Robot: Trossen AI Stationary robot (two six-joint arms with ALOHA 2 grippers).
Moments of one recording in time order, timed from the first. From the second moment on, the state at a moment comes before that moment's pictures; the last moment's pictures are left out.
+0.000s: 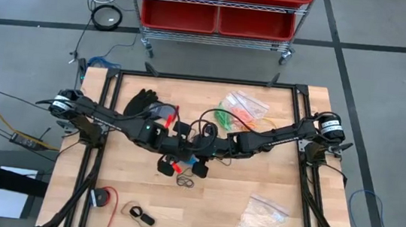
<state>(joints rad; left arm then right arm) -0.22 1.61 1.31 -0.76 -0.30 0.21 0.18 1.81 1.31 -0.20 0.23 0.31</state>
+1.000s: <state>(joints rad) -0.21 1.61 1.24 -0.74 -0.43 0.18 0.21 1.81 1.30 -0.14 0.20 0.26</state>
